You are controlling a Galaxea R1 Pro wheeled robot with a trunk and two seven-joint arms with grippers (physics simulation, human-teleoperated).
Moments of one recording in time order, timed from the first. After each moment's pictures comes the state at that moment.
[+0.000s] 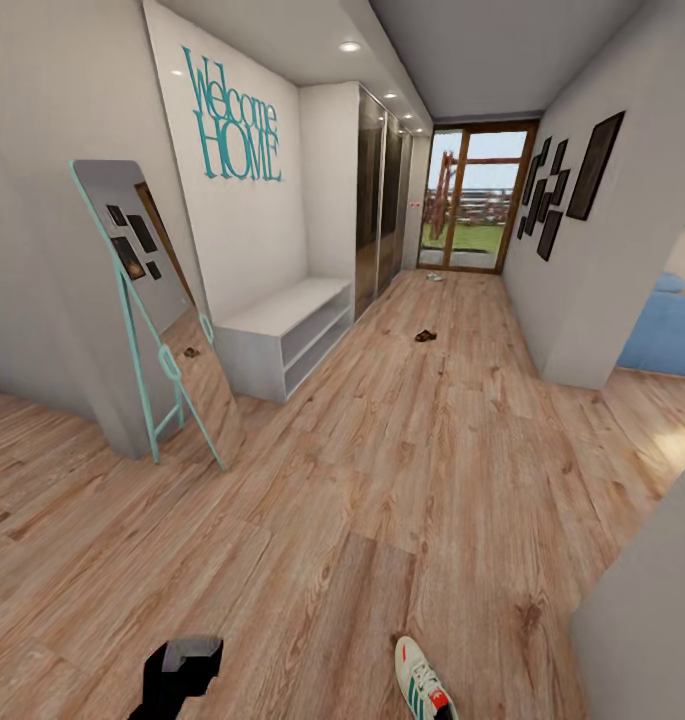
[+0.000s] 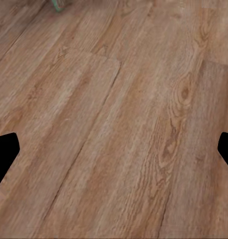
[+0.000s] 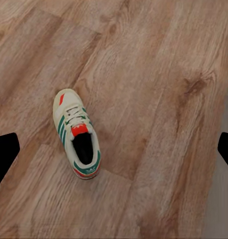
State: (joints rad) left arm -0.30 0.06 0.03 -0.46 0.00 -0.30 0.00; right arm -0.03 -0.11 0.00 -0.64 0.01 -0.29 0.00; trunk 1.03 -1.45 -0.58
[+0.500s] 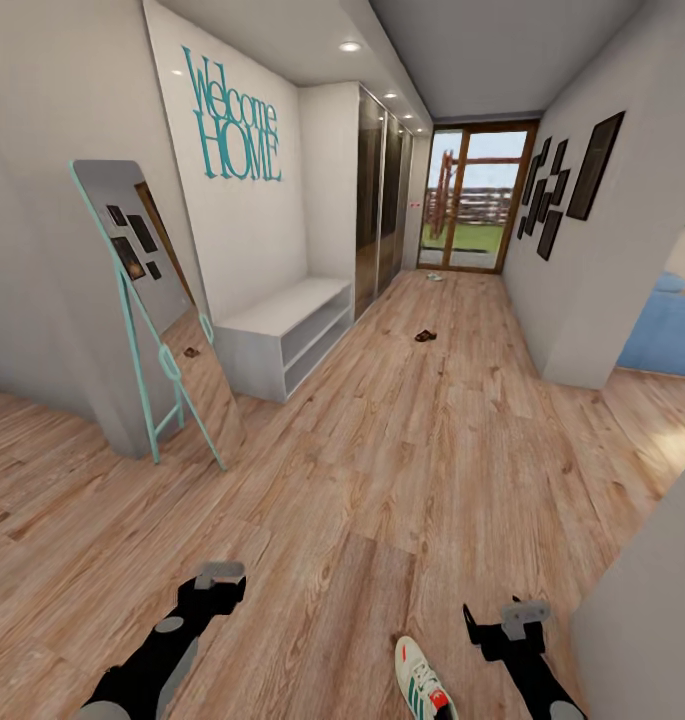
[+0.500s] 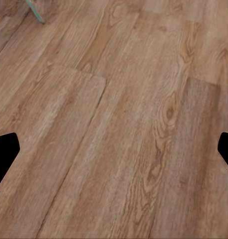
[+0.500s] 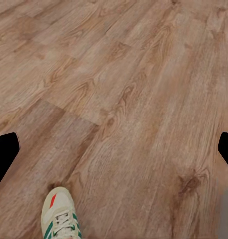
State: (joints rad) left arm -0.50 0.03 0.00 -0.49 0.00 -0.03 -0.01; right arm -0.22 -0.11 0.01 -0.74 0.09 -0.27 0.01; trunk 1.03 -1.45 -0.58
